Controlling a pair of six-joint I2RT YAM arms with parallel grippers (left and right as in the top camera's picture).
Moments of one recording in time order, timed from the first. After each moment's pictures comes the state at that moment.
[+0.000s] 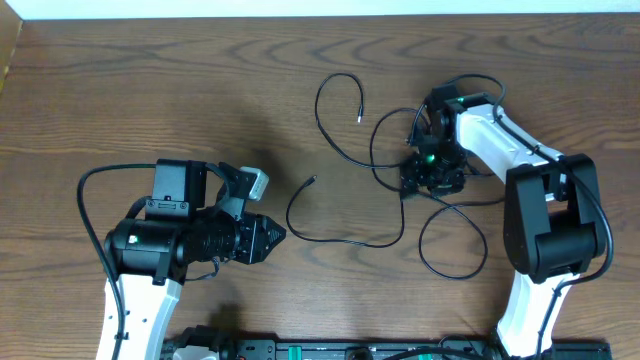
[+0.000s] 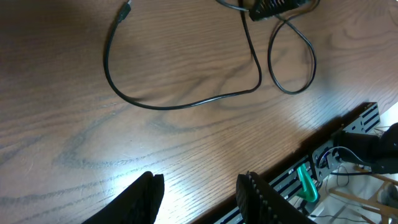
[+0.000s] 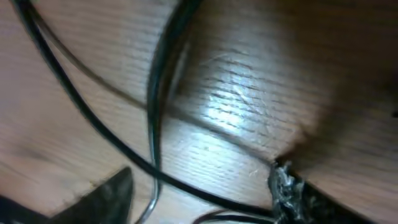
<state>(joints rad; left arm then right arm) -0.11 1.01 0.98 -1.17 0.57 0.07 0.23 2.06 1.39 -1.08 -0.29 0.05</state>
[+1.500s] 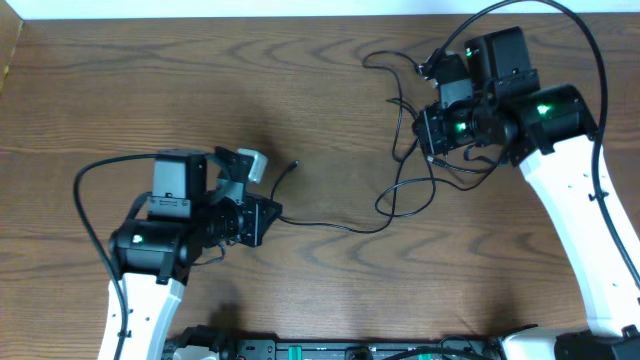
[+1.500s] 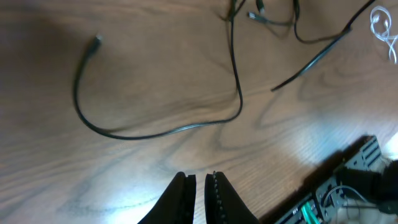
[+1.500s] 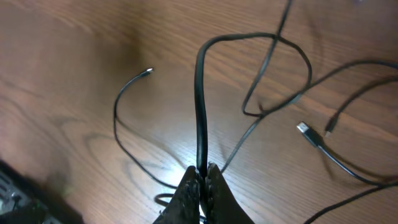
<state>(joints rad) -0.12 1.01 0.96 -0.97 0.56 -0.02 0.31 1.54 1.61 -1.10 -0.32 0.06</state>
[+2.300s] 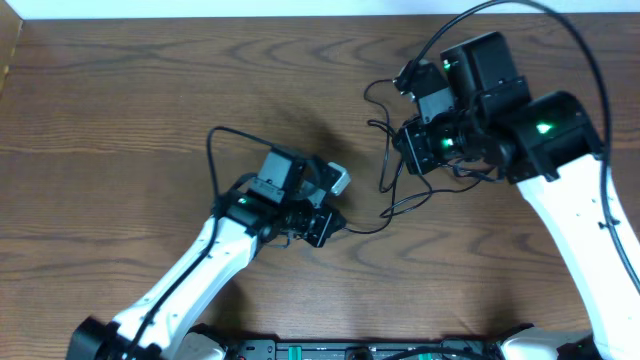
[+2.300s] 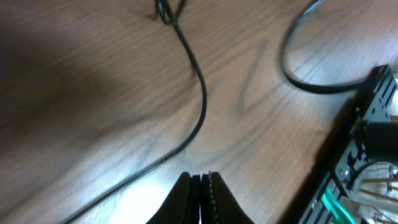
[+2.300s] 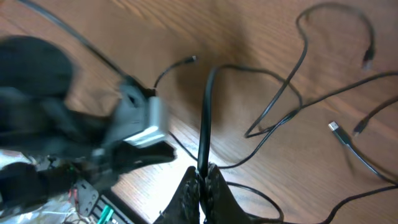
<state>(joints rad) -0.50 1.37 0.82 -0.54 0.56 -0.05 0.44 1.51 1.77 -1.27 -0.32 0.06</state>
